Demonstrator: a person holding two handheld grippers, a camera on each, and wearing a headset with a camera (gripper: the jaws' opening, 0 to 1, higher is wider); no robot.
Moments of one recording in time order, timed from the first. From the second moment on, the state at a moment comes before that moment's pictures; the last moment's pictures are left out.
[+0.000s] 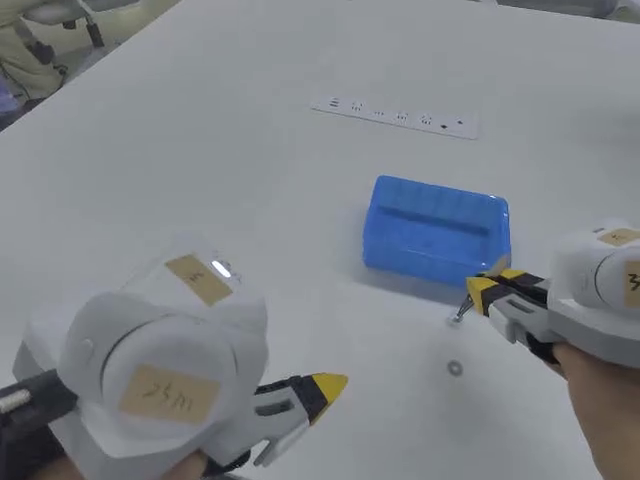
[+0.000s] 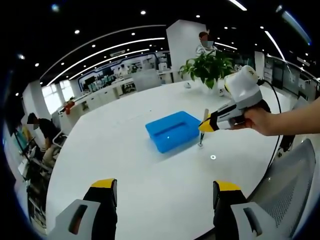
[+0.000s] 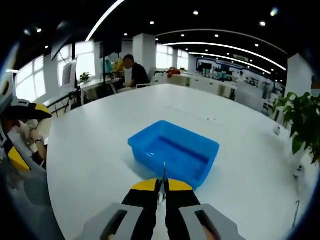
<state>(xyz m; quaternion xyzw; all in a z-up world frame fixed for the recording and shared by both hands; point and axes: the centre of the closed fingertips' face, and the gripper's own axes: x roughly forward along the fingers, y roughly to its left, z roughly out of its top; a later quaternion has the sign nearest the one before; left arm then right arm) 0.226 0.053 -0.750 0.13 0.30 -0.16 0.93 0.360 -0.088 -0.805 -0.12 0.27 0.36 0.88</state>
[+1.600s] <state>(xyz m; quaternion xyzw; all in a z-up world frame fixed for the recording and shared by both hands) 0.215 0.051 -0.745 0.06 0.30 -0.15 0.94 0.390 -0.071 -0.736 -0.12 0.20 0.37 0.90</state>
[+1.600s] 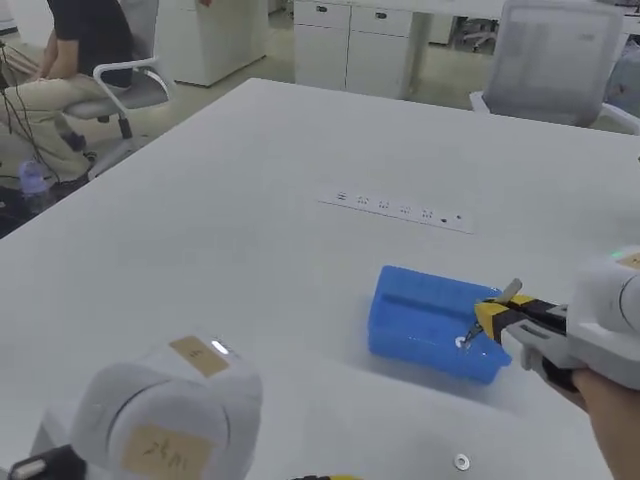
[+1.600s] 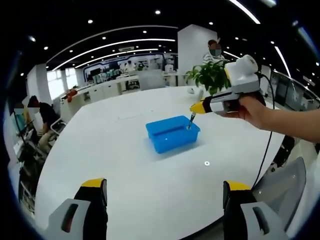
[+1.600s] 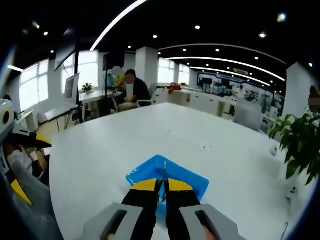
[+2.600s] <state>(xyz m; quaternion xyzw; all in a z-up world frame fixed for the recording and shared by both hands) 0.216 0.059 -0.751 0.08 0.32 -0.14 0.93 0.431 -0.072 -0.800 -0.16 0.26 0.34 0.89</state>
